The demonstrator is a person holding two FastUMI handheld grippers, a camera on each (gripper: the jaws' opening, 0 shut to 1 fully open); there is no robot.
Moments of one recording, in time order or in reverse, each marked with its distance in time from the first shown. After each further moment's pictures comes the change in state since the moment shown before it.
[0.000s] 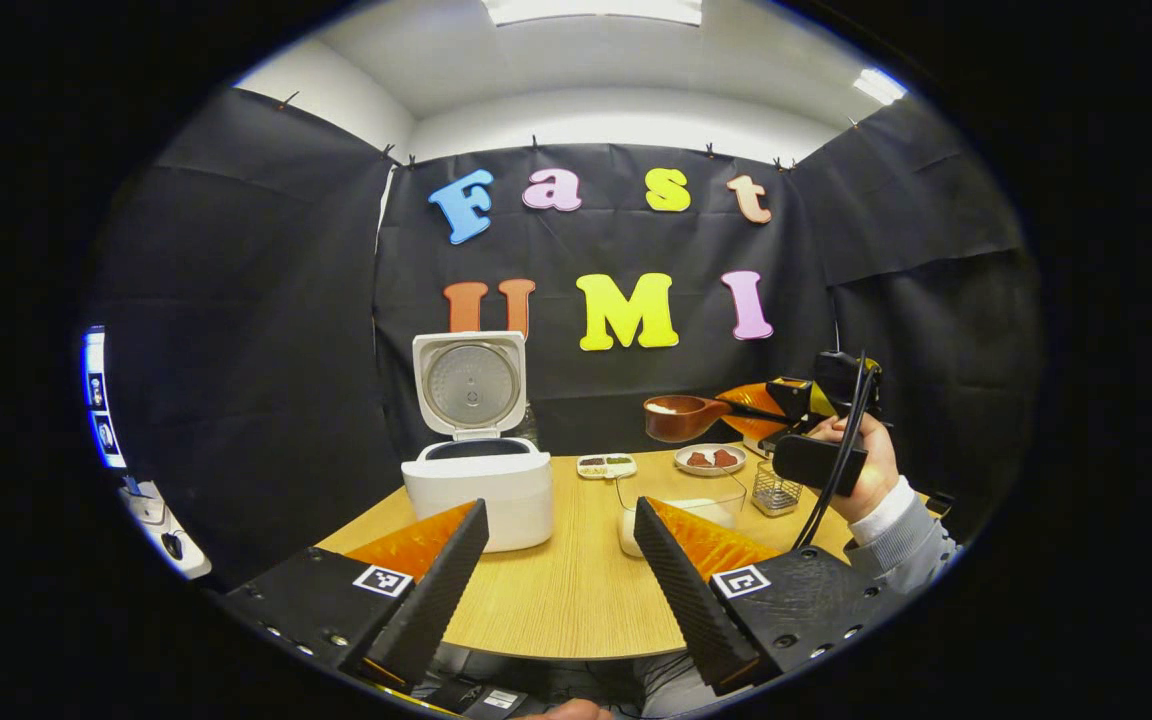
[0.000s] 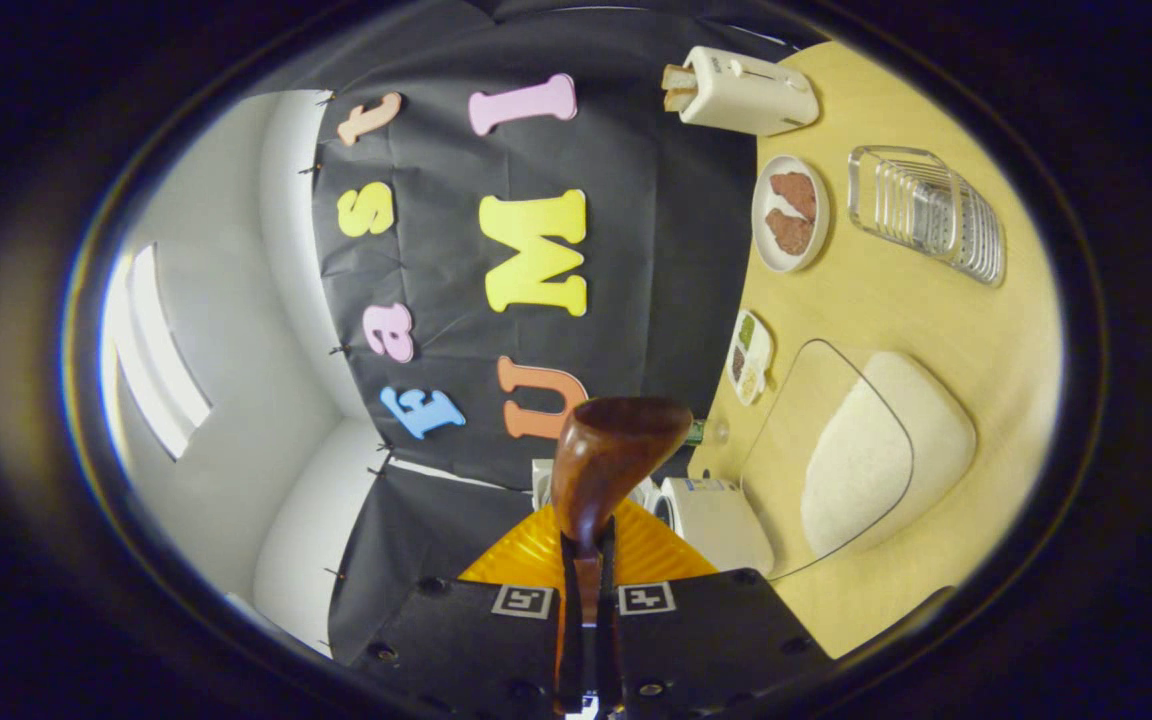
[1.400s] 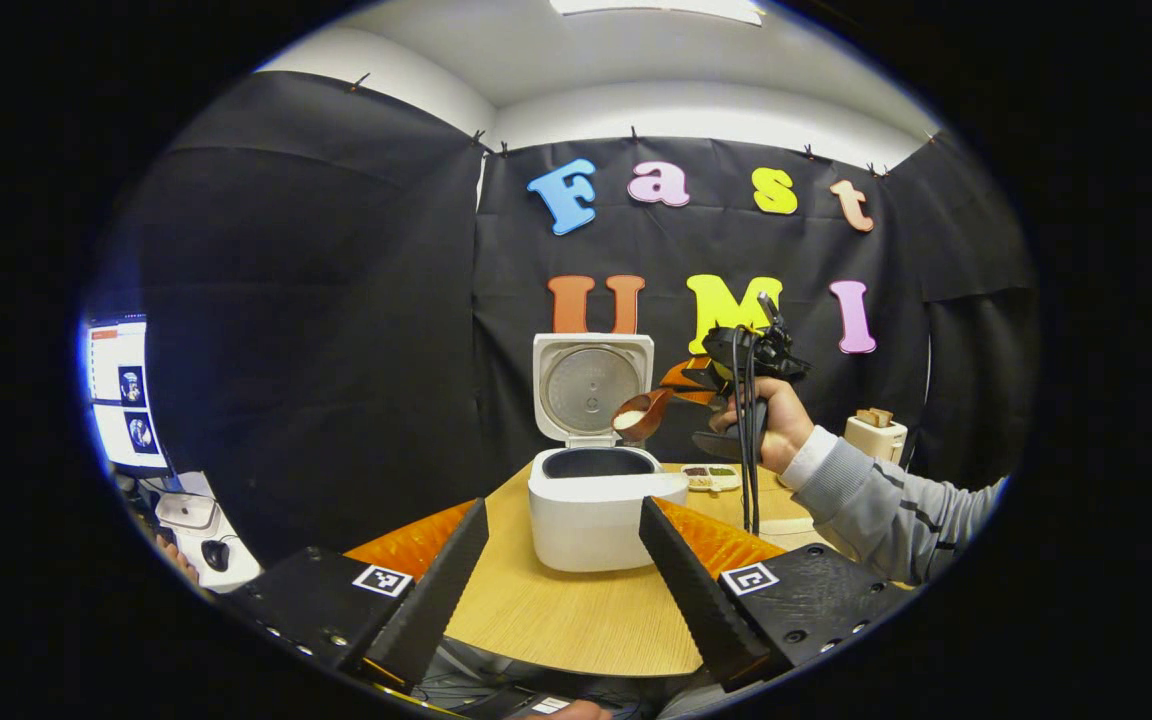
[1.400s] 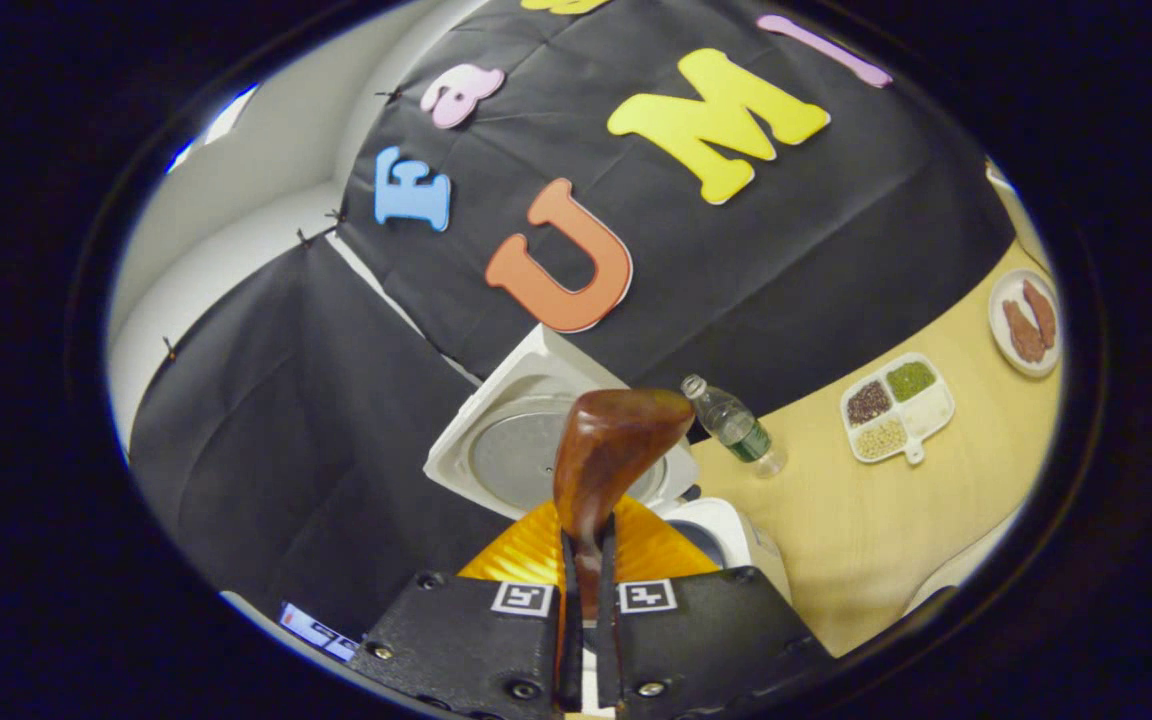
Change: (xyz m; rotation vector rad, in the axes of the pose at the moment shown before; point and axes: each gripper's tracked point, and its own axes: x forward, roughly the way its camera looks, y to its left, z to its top) left arm 0.019 0.137 0.015 -0.056 0.037 0.267; right arm 0.296 0.001 -0.158 -0.726 0.284 -0.161
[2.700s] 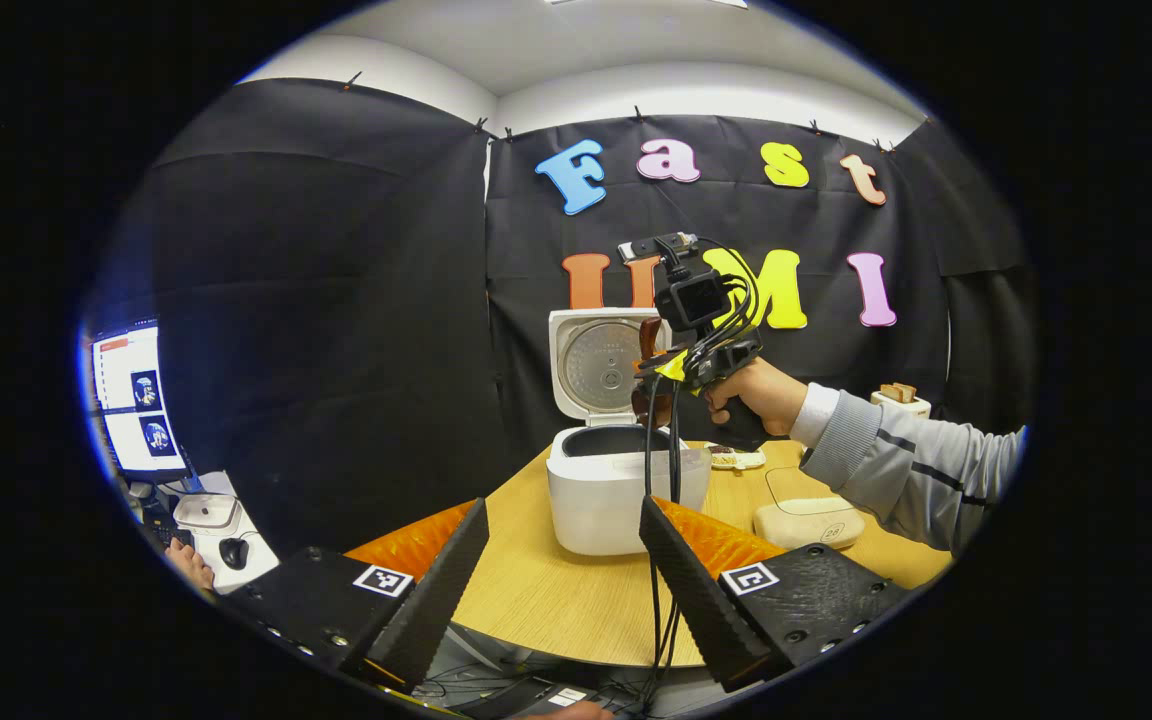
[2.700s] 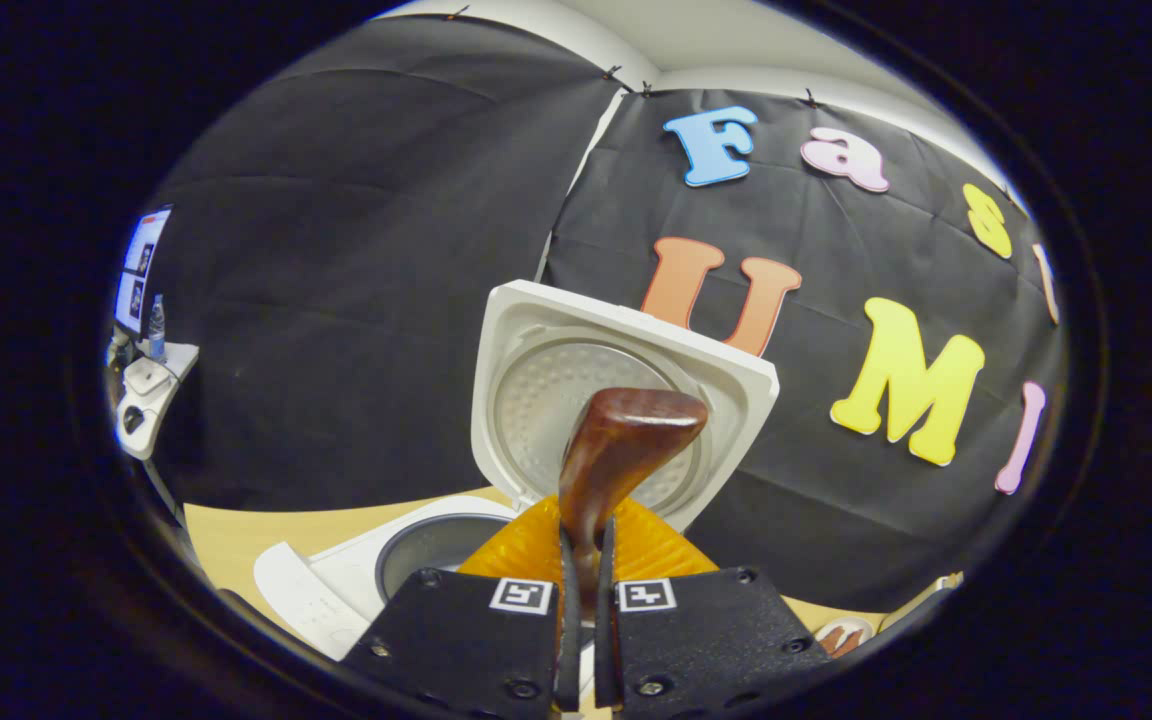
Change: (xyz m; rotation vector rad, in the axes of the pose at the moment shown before) left arm 0.009 -0.010 -0.028 0.015 0.057 0.041; right arm 0.029 0.021 -0.046 -1.086 0.016 -0.170
